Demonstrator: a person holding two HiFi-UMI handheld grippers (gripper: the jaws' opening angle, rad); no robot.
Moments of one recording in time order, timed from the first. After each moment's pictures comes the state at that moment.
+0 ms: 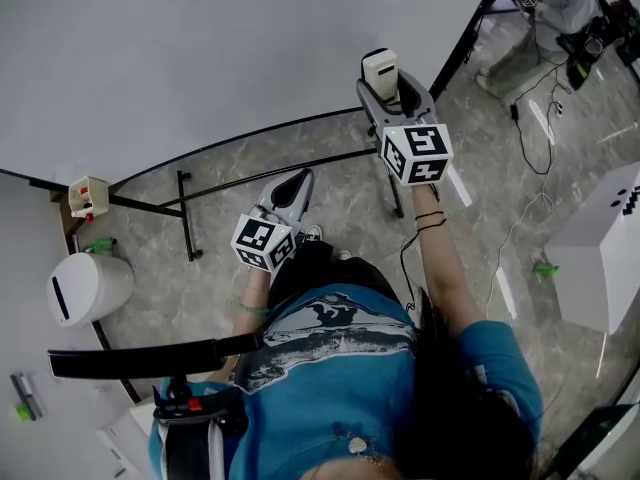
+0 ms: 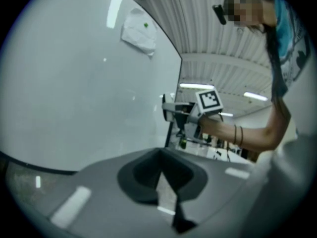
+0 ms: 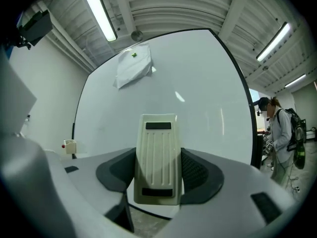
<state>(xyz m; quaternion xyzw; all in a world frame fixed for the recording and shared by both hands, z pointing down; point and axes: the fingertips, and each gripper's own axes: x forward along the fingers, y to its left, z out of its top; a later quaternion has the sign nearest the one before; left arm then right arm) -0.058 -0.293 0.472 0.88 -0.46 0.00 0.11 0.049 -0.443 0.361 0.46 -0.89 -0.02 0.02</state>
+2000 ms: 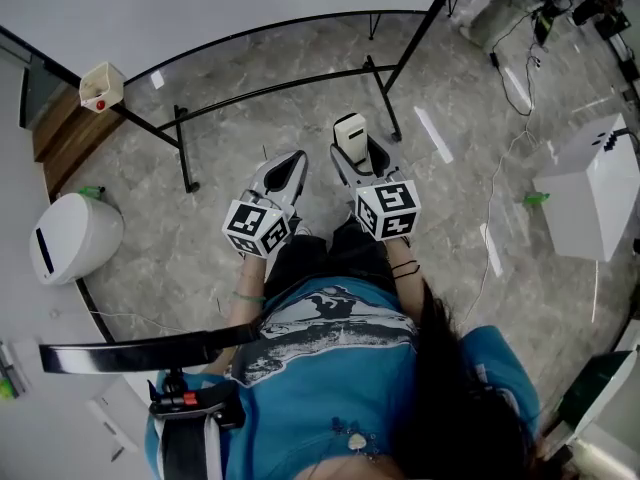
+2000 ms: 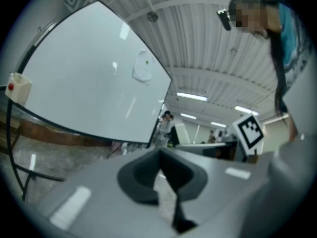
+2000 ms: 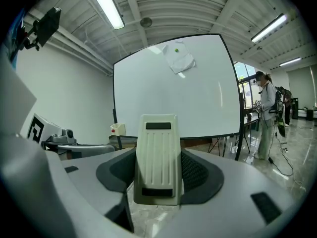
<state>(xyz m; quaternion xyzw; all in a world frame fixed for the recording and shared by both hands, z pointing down) -0.173 0.051 0.492 0.89 -0.44 -0.05 0.15 -0.091 0.018 0.490 0.46 -0.88 0.11 0.10</state>
